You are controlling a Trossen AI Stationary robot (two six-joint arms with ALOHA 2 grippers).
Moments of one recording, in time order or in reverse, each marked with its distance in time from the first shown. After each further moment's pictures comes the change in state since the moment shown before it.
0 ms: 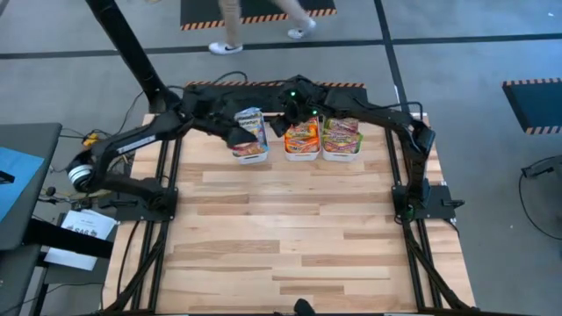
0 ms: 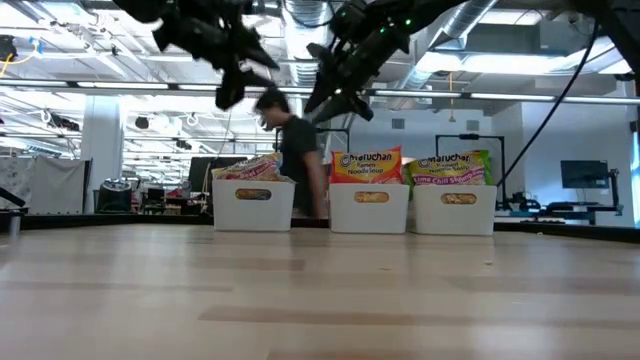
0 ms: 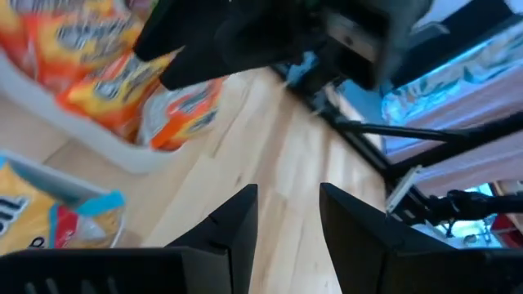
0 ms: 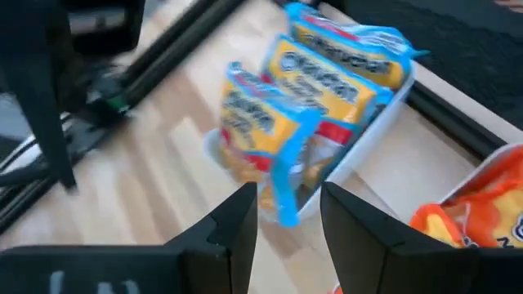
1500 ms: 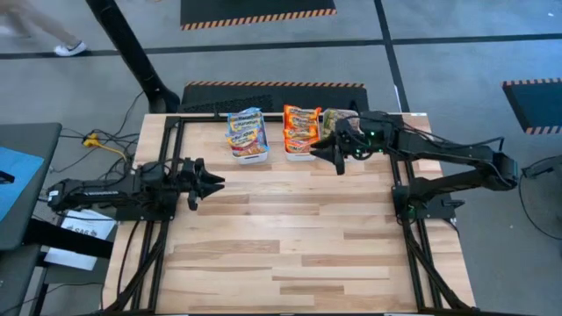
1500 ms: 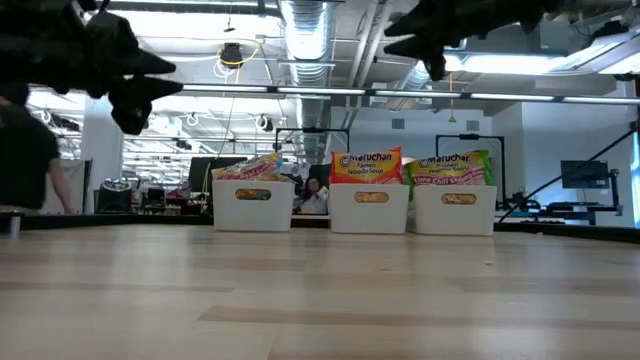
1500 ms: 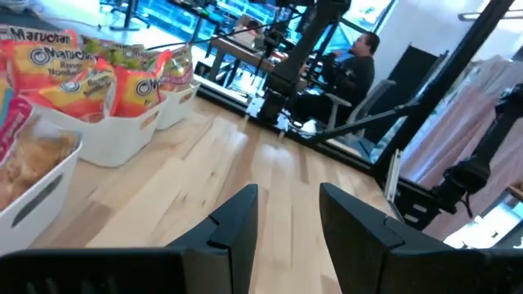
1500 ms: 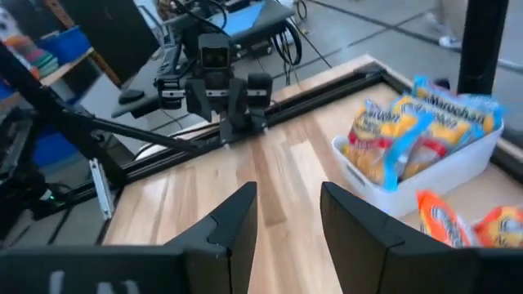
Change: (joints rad) left arm -0.554 -1.031 -0.915 0.387 -0.598 0.019; right arm 0.133 -0.824 -0.912 0.581 -0.090 -0.099
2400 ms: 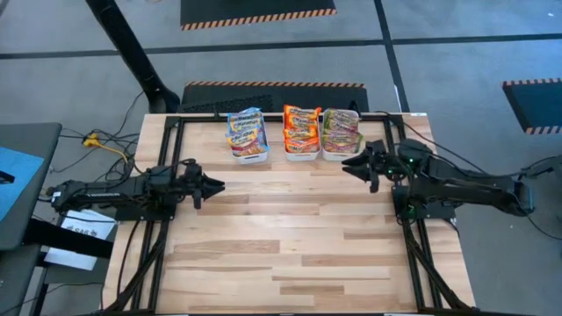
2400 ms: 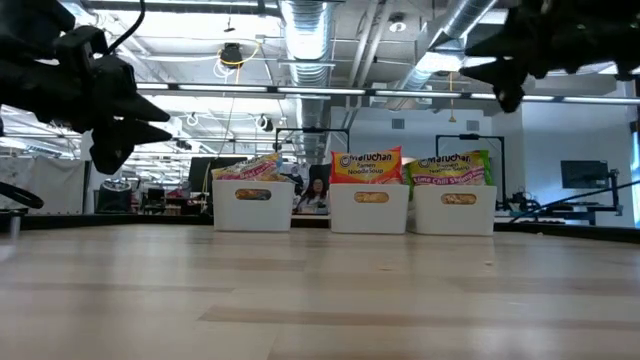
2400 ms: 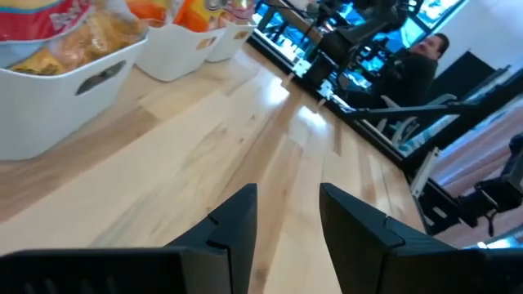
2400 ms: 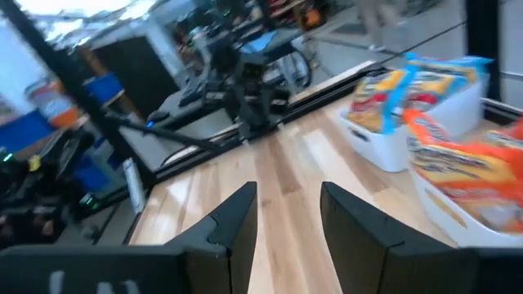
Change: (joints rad) left arm -0.020 -0.082 -0.084 -0.164 -0.092 -0.199; right arm -0.005 -0.572 -0.510 0.085 -0.002 0.115
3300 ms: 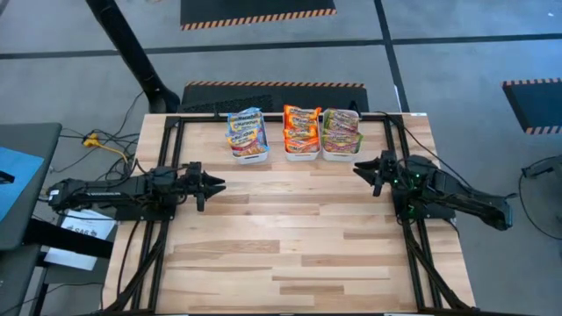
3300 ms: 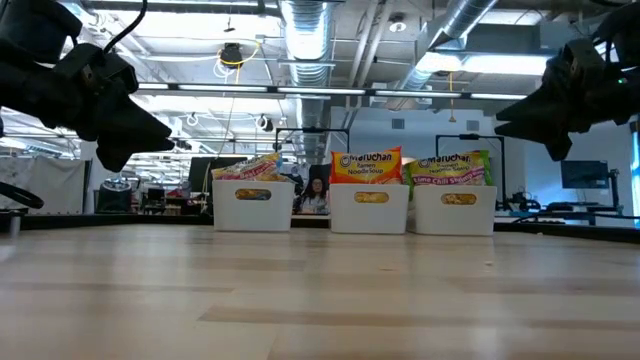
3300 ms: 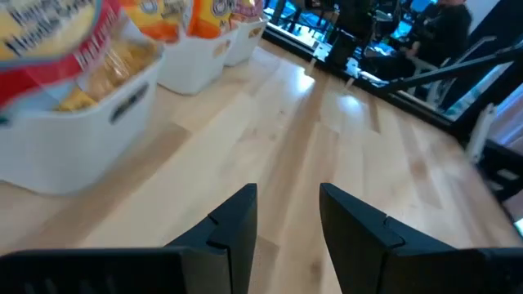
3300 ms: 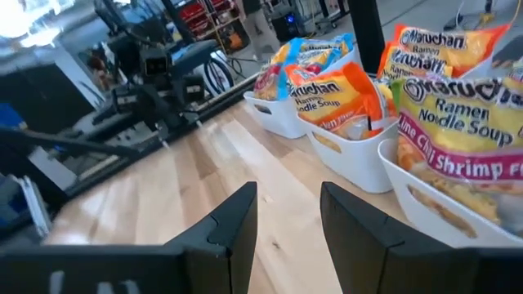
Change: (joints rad) left arm 0.002 0.062 -0.002 0.005 -0.046 0.215; right arm -0.001 -0.527 -0.268 -0.307 0.273 0.031
